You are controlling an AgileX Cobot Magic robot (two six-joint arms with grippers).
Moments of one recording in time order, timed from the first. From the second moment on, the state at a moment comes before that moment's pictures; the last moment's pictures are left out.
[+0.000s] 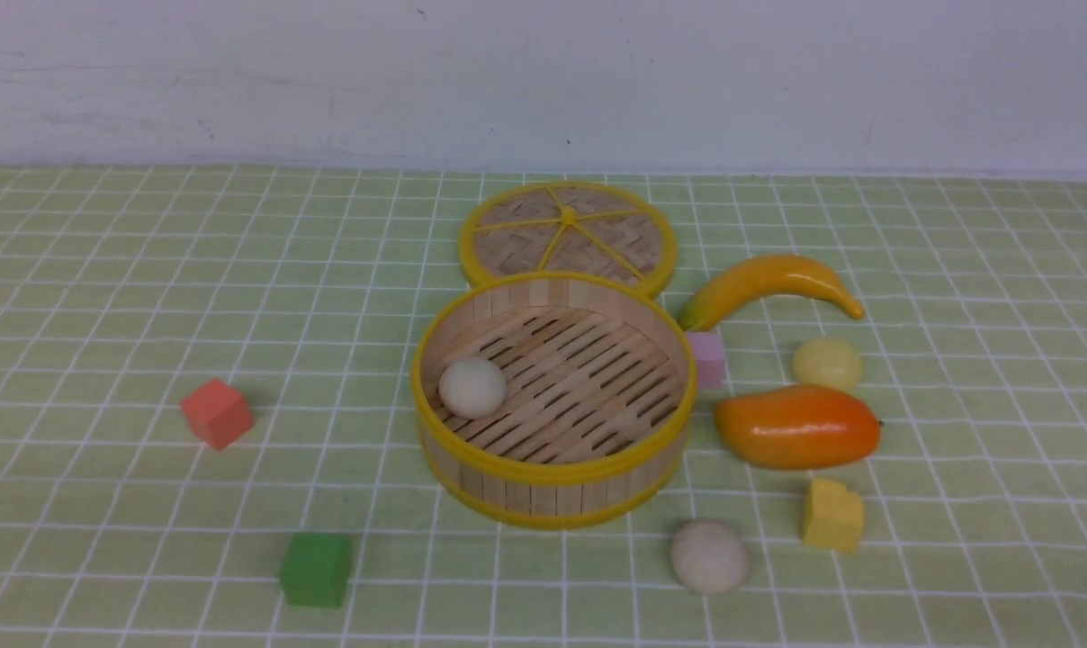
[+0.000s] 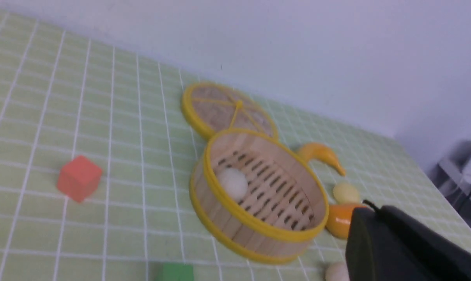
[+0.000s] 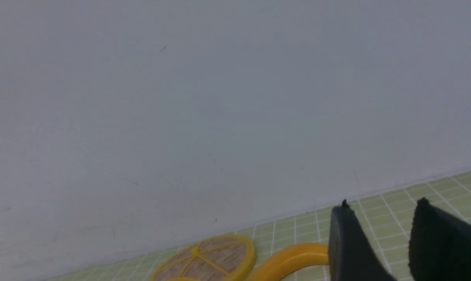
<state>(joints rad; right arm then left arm) 0.05 0.06 -0.18 0.27 0.01 0.07 -0.31 0.20 -0.56 -0.09 0.53 -0.38</state>
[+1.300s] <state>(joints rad) 0.47 1.15 -0.87 0.30 0.50 -0.16 -0.31 0.16 -0.38 -0.02 0.44 -0.39</state>
